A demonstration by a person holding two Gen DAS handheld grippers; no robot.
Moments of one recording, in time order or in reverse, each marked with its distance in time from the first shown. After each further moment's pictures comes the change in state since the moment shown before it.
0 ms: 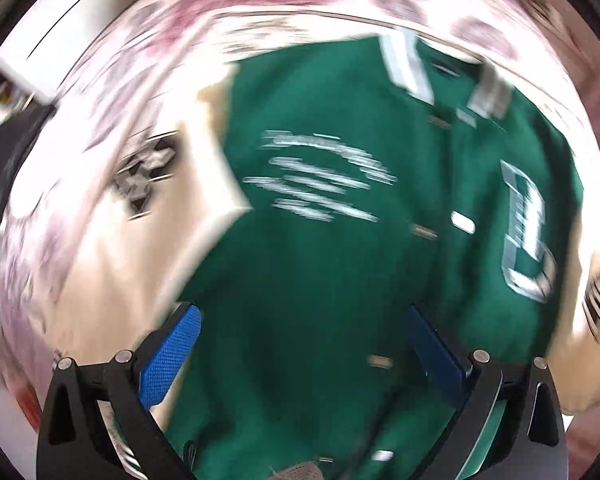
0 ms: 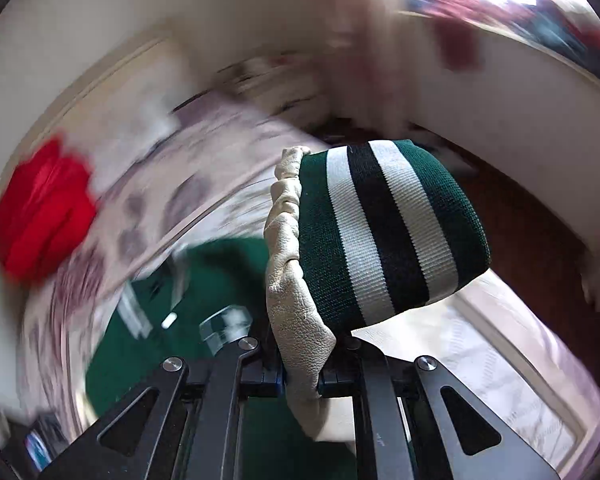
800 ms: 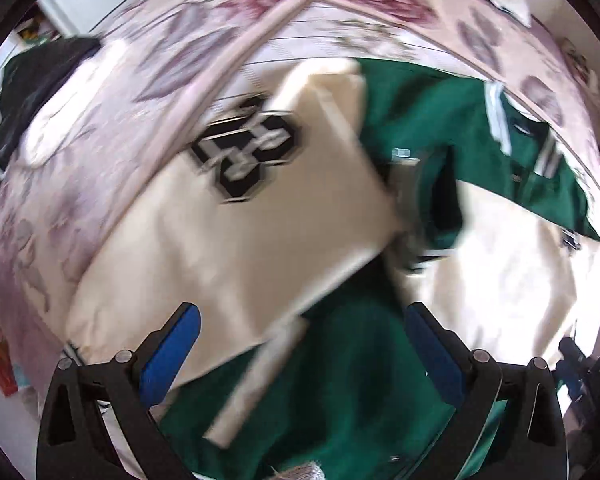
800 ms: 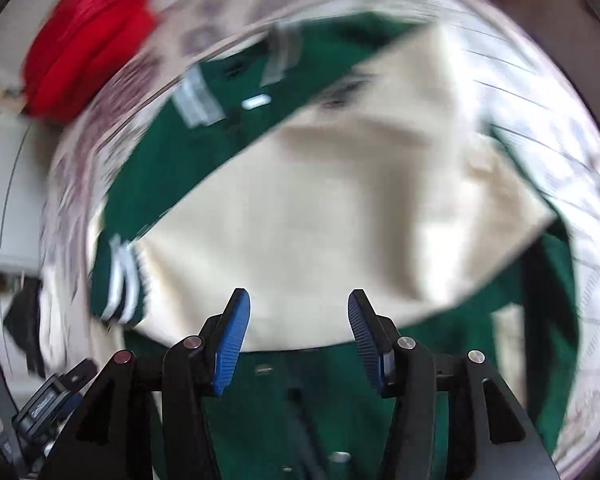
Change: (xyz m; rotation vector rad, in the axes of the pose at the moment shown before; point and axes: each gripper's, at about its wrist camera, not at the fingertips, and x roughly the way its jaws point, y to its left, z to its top) left arm 0.016 0.091 0.014 -0.104 0.036 -0.093; right arm 0.095 0.028 -0.113 0.075 0.507 0.092
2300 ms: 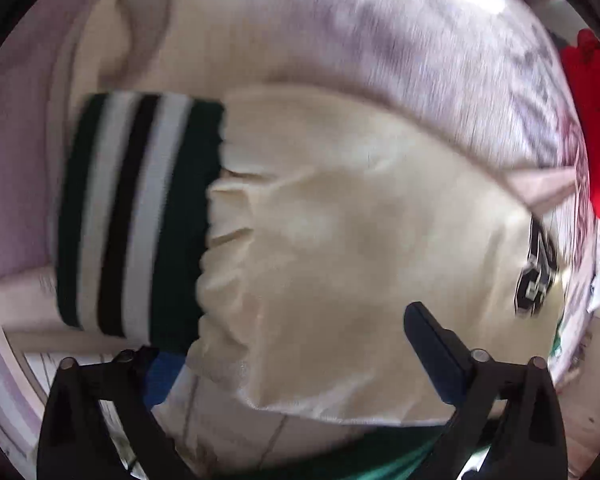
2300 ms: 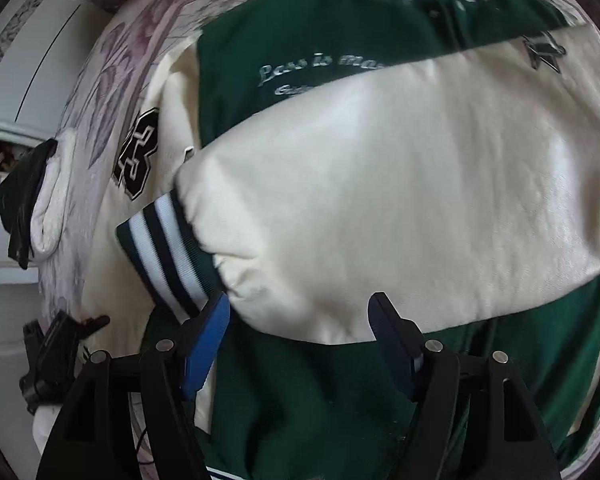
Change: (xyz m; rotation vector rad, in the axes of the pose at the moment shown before) left arm 0.094 0.316 -0.049 -0.965 0.047 -0.157; right arm 0.080 0.218 -0.125 -0.491 0.256 0.064
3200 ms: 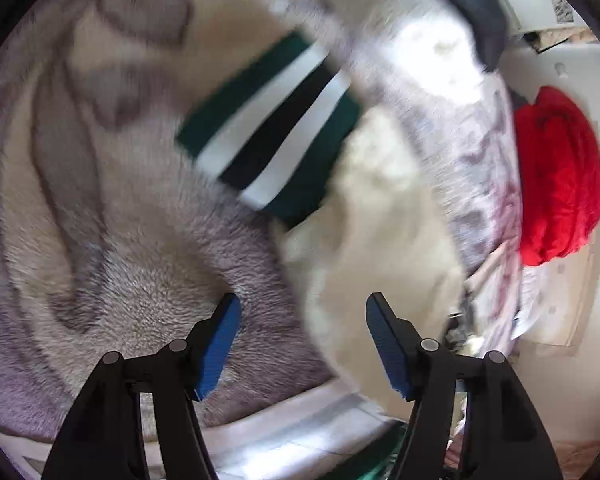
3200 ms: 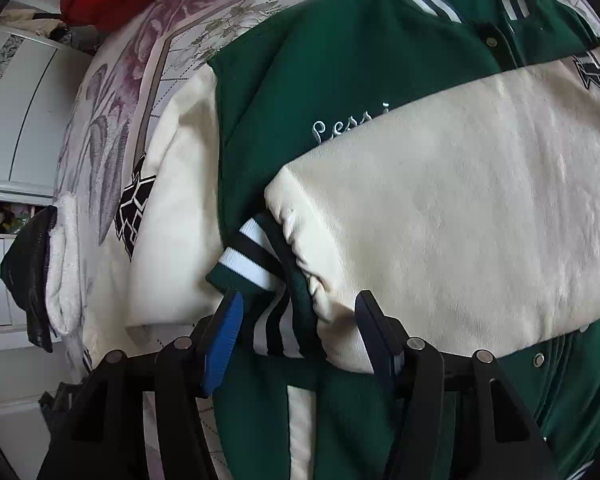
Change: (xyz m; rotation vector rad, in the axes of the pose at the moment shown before) left arm 0.008 0.011 0.115 -0.055 0.008 -0.300; right arm 0.005 0.011 0.018 0.206 -0.053 0.033
